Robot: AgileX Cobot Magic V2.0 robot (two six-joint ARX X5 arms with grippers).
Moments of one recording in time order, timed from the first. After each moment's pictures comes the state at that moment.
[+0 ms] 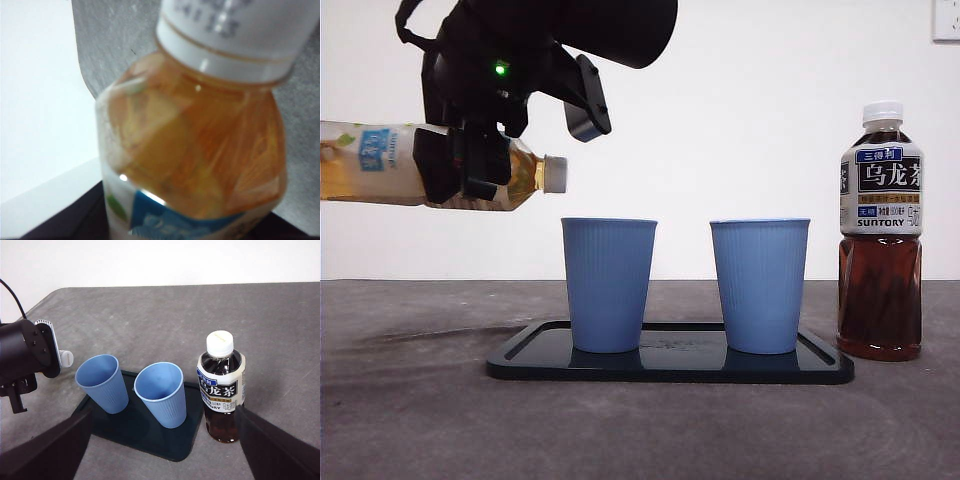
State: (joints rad) left arm -0.84 1.79 1.43 -1.16 -1.03 0.22; right arm 0.26 0.48 0.88 -0.74 -0.21 0.21
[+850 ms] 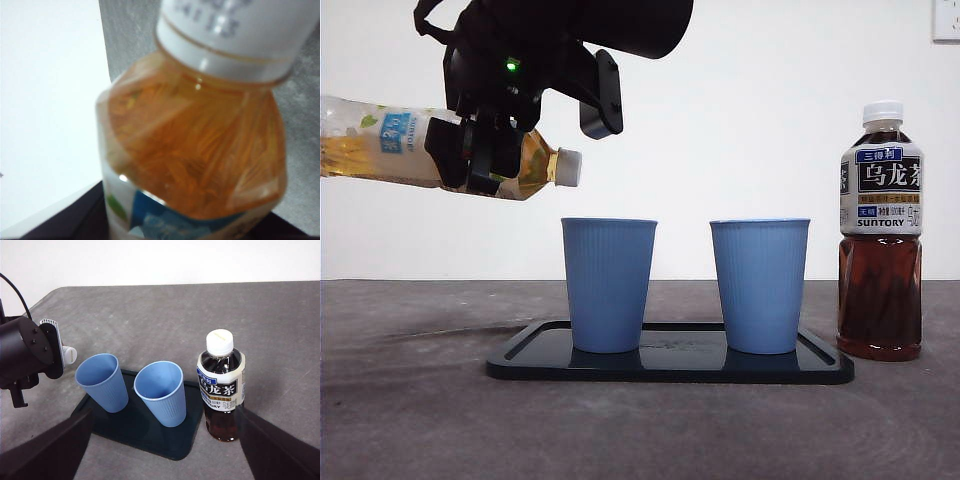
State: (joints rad) left arm -0.86 1.79 1.43 -1.10 -1.12 0.34; right arm 0.26 0.48 0.88 -0.75 -0.21 0.21
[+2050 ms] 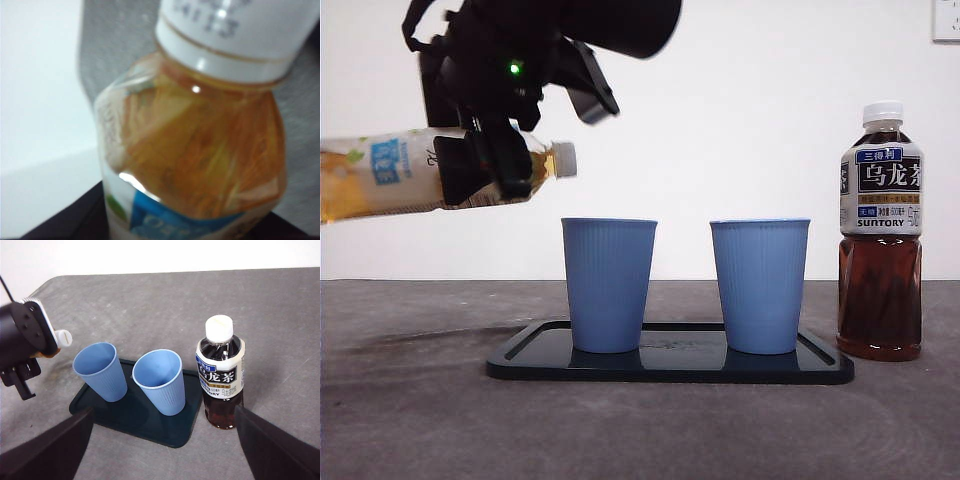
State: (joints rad) left arm -0.84 1.77 1.43 -1.13 -0.99 0.03; right arm 0.26 0.48 0.88 -0.79 -0.21 0.20
